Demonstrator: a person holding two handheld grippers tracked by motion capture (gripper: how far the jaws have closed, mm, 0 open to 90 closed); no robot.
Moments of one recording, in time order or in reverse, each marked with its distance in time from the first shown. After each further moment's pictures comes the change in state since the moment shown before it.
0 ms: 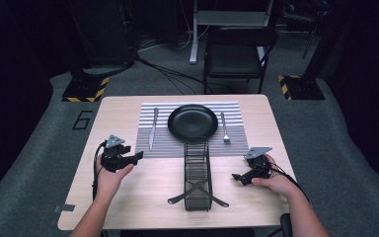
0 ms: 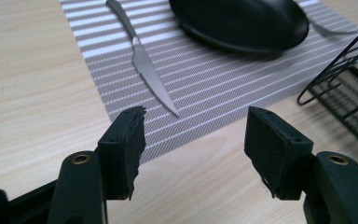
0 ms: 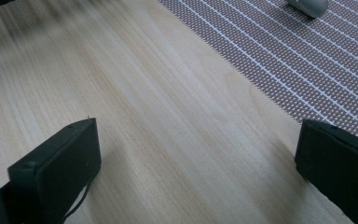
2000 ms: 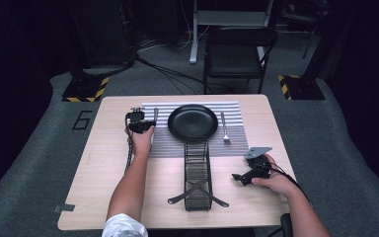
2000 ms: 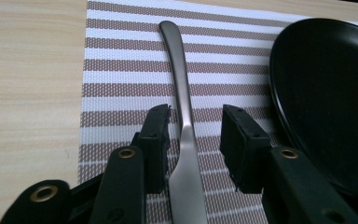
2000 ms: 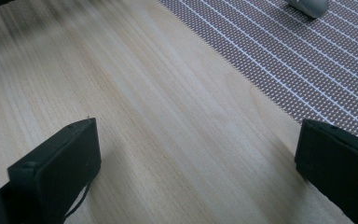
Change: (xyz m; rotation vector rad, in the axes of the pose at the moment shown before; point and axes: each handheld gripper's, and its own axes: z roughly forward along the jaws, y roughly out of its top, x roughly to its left) left arm 0.035 0.079 0.147 0.044 0.181 -0.272; right arm -0.001 0.000 0.000 -0.001 0.001 -0.007
